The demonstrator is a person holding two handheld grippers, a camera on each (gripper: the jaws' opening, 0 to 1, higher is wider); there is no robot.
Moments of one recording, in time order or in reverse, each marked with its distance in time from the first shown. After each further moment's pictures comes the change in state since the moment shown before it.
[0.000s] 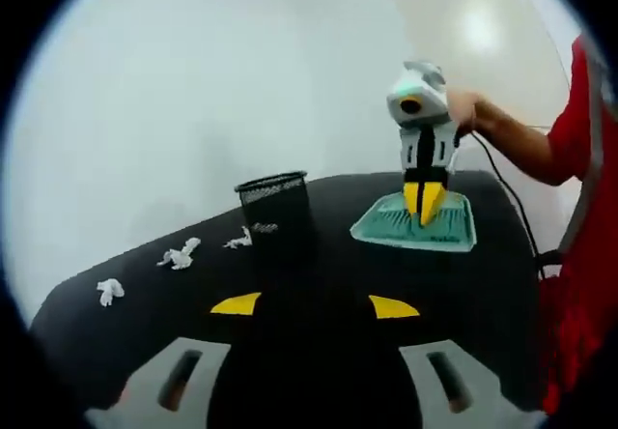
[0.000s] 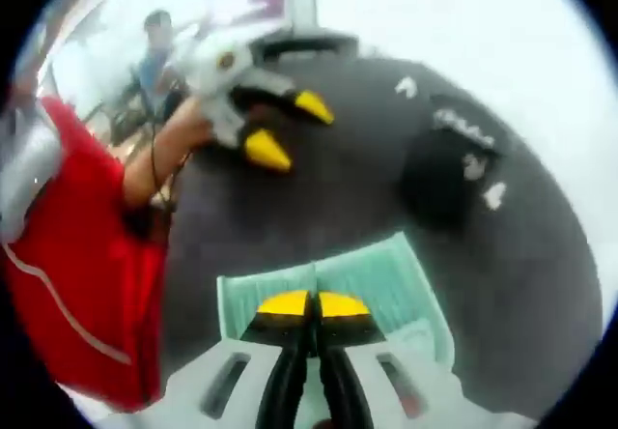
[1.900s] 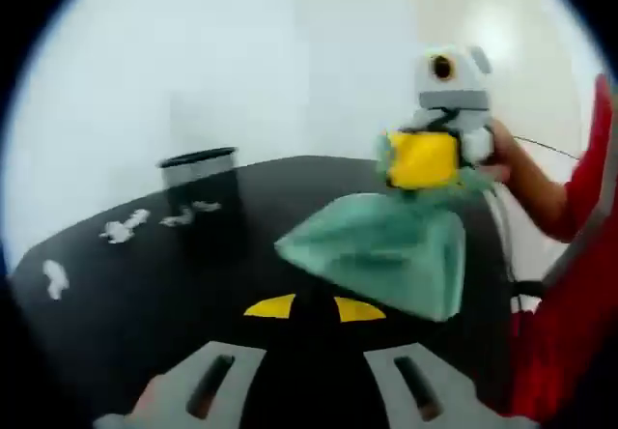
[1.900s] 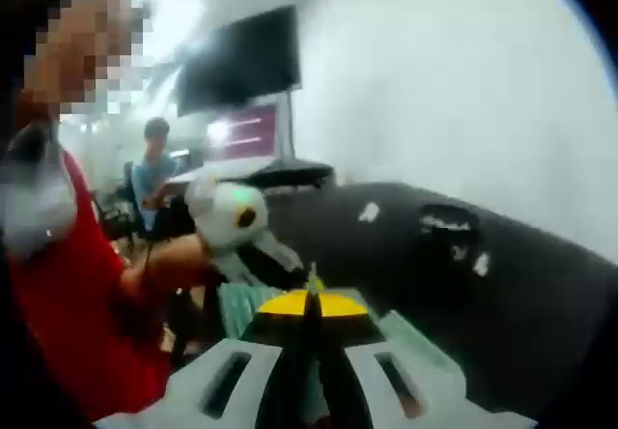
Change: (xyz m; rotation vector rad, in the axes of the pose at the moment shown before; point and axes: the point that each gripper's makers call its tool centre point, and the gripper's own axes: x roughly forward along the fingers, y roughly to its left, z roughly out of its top) left arm 0.022 -0.047 0.004 -0.161 0.064 0.023; right arm -0.004 0.047 0.061 -0.022 -0.480 -0.126
